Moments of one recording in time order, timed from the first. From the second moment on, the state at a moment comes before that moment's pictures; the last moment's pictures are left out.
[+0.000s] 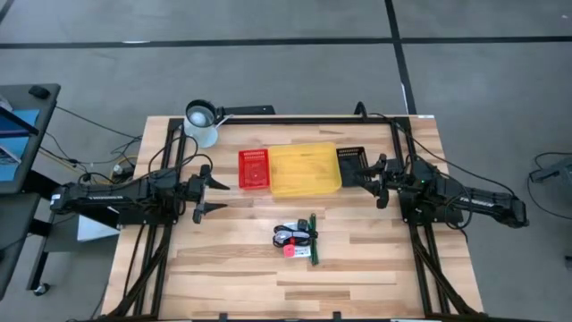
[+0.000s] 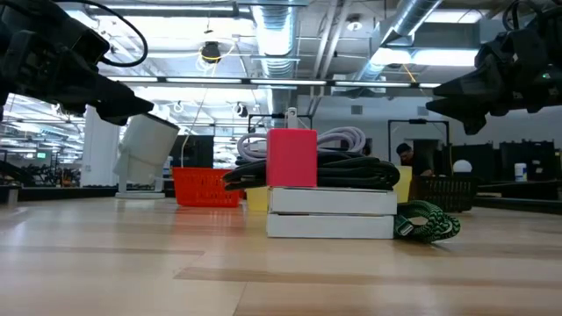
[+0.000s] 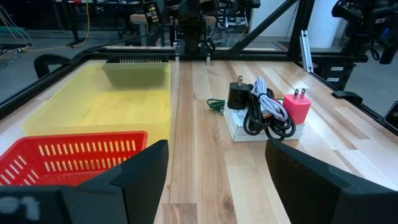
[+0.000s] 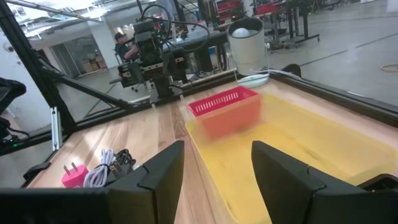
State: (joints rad) left arm 0.11 0.22 0.01 0.06 0.17 0.00; right arm -0.27 0.10 0.01 0.02 -0.13 0.22
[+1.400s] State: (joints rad) left arm 0.11 0.22 0.01 0.06 0.17 0.00; right arm -0.27 0.10 0.01 0.07 -0.13 0.19
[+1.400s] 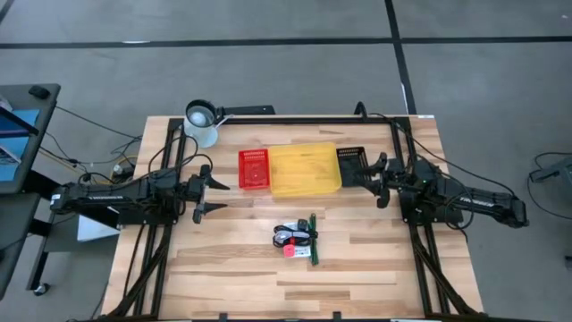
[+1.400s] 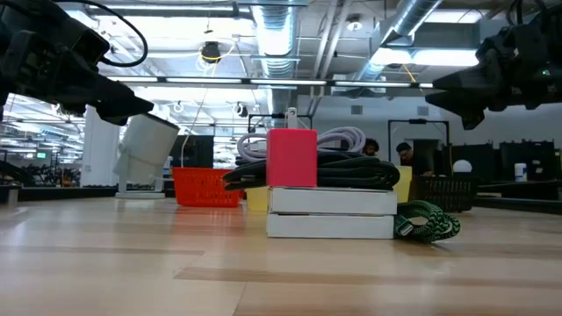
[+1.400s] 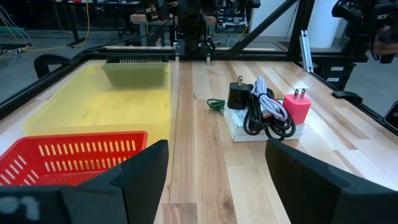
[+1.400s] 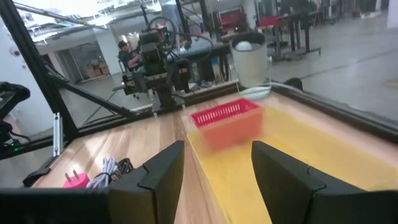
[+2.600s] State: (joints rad) left arm 0.11 0.22 0.01 0.06 0.17 0.00; right arm -0.17 0.30 0.09 0.64 -0.10 0.07
